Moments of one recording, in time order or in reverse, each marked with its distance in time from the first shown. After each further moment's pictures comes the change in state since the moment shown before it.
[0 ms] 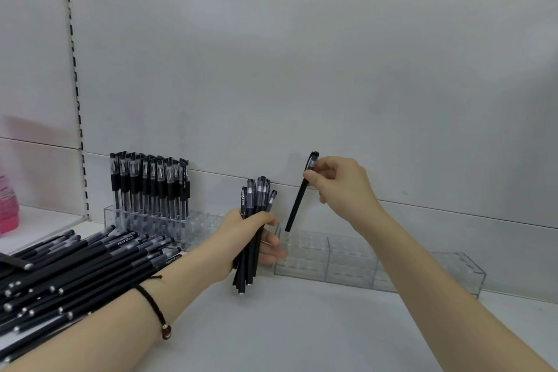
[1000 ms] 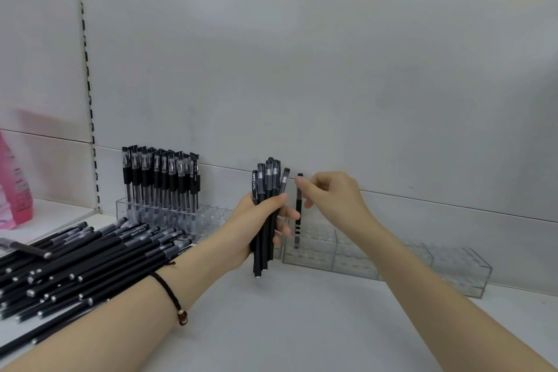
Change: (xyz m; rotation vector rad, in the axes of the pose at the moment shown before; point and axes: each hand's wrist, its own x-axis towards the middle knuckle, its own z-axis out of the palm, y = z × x) left_hand -0.009 0.005 0.001 -0.110 -0.106 0.205; right_hand -0.017 0.004 0.026 -0.008 -0.084 0.034
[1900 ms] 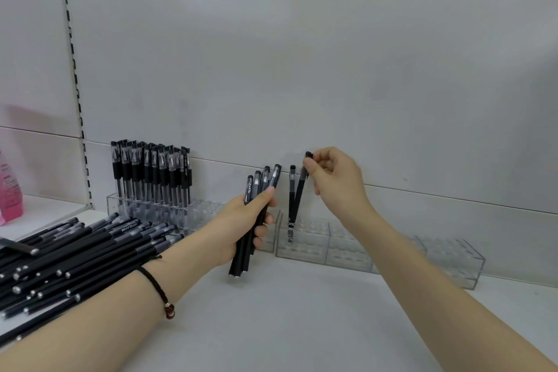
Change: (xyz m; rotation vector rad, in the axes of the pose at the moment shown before) left_hand 0.009 -0.010 -0.008 0.072 0.093 -0.182; right_hand 0.011 0.008 -0.001 0.266 0.179 -0.024
